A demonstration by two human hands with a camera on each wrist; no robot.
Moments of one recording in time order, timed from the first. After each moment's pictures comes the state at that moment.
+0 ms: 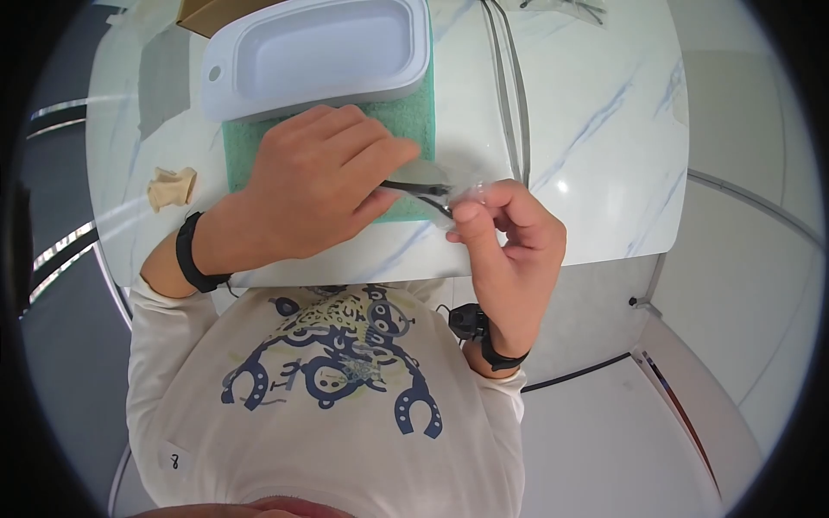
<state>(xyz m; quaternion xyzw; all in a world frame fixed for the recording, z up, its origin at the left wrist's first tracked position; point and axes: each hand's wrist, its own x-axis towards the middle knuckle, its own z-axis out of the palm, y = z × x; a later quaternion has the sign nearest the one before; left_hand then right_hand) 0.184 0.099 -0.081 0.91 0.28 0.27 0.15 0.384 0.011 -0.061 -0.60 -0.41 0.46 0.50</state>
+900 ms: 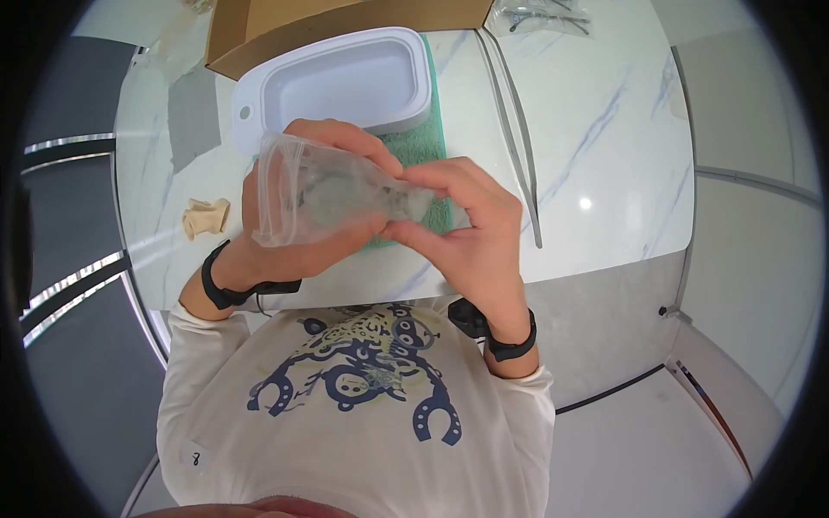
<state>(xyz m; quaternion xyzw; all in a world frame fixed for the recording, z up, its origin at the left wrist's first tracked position) 0.162 0.098 -0.053 0.74 0.26 0.40 0.47 0.360 0.042 -0.077 -0.51 -0.62 0.37 0.46</state>
